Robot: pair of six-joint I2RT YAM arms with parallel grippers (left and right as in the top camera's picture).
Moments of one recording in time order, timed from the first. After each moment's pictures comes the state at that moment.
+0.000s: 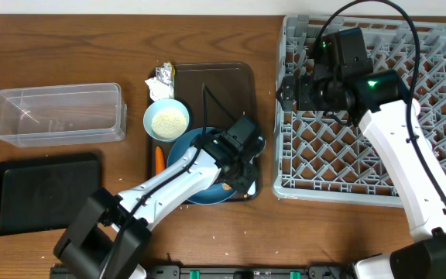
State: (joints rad) left arm -0.73 1.68 1.06 -0.68 0.17 -0.16; right arm 0.28 1.61 1.52 -0.95 -0.14 0.27
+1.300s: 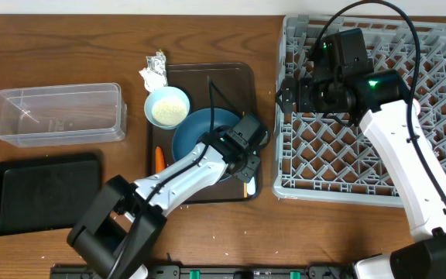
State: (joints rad) left arm -0.73 1.76 1.08 -0.58 0.05 -0.20; right arm 0.28 1.61 1.52 -0.97 -0.16 0.27
